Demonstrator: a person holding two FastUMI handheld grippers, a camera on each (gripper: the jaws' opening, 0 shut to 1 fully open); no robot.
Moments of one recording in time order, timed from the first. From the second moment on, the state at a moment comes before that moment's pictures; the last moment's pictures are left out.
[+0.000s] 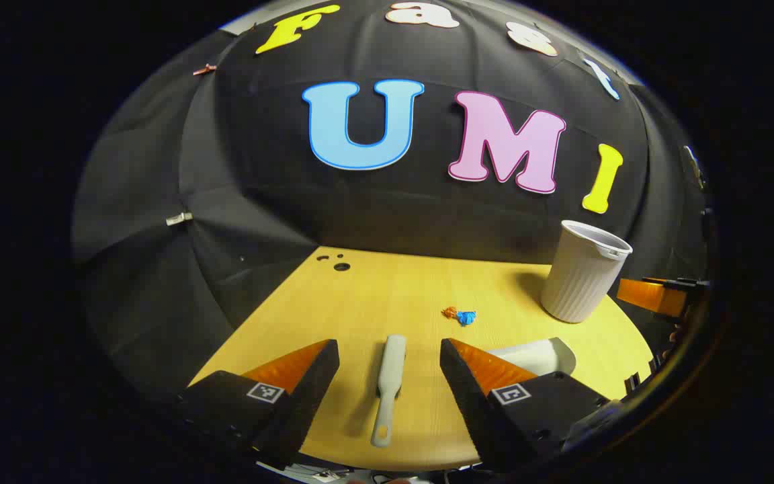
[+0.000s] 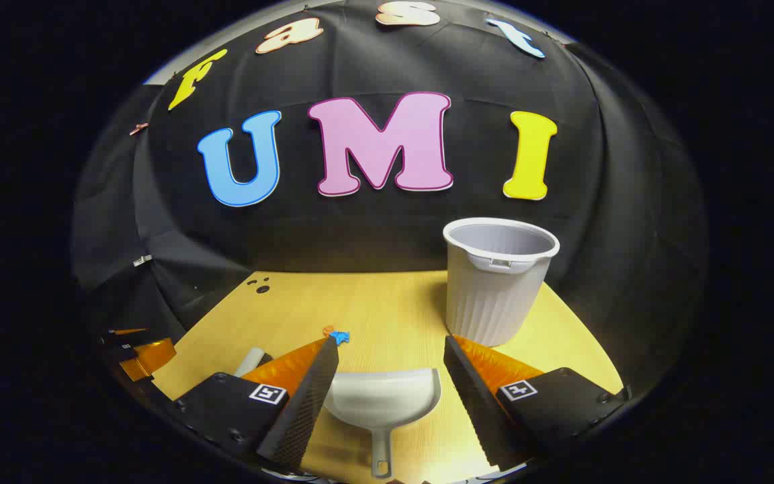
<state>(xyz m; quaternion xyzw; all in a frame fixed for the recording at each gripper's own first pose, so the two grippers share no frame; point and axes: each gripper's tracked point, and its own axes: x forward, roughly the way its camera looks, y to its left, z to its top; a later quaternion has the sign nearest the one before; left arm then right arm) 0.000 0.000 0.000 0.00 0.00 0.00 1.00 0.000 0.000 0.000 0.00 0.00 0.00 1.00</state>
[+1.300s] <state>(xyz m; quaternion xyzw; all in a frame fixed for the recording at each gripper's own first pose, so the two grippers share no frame) 0.070 0.016 -0.095 0.02 0.20 -0.05 0.98 -0.020 0.023 -0.054 -0.02 0.08 0.01 1.00</state>
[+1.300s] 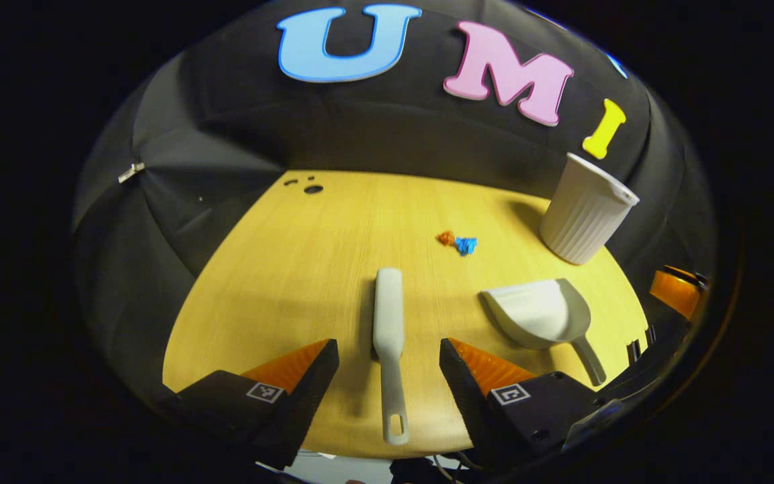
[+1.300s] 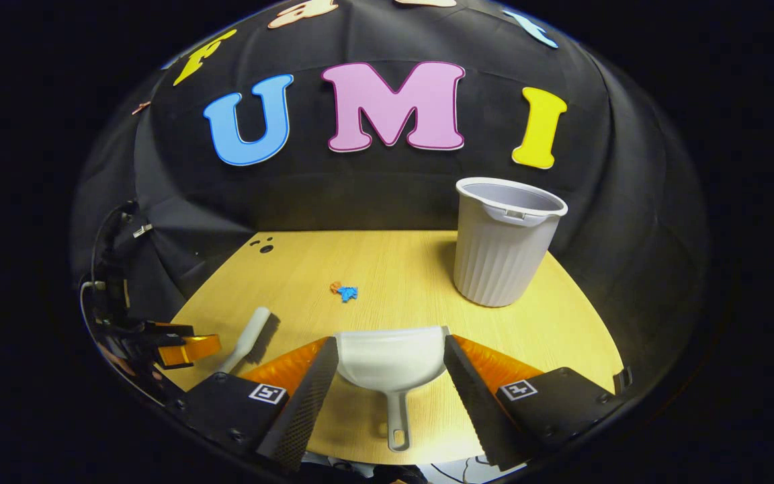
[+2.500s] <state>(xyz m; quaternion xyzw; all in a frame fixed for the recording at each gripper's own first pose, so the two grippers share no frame) 0.149 0.012 -0.176 0.04 0.34 0.02 0.94 -0.060 -0.014 -0.119 0.04 0.16 -0.04 0.99</state>
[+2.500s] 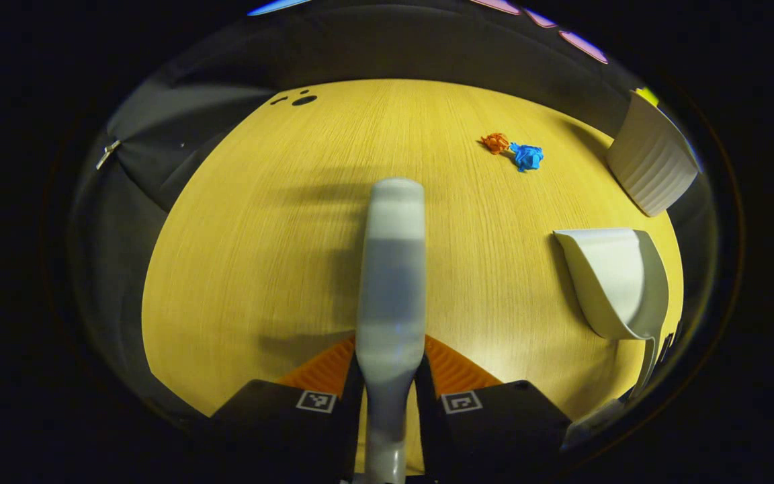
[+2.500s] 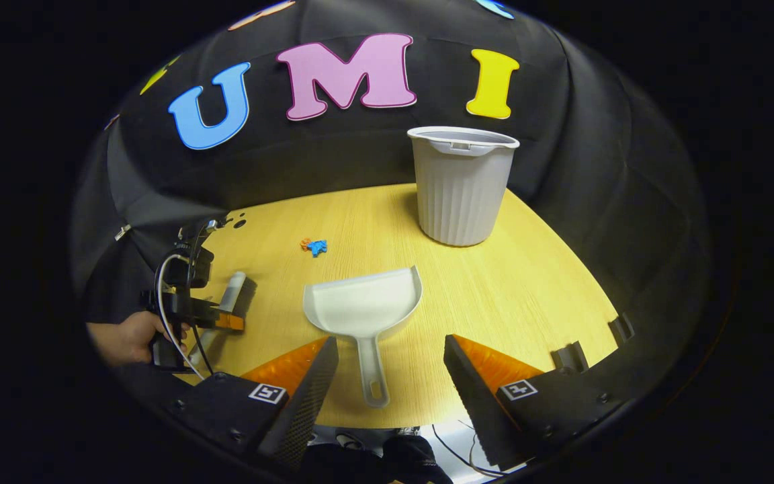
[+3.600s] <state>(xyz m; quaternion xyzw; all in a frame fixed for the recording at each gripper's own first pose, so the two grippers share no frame) 0.060 0.050 -0.119 0.04 0.25 -0.04 0.97 0.014 0.011 -0.216 -0.03 0.34 0.00 0.94</state>
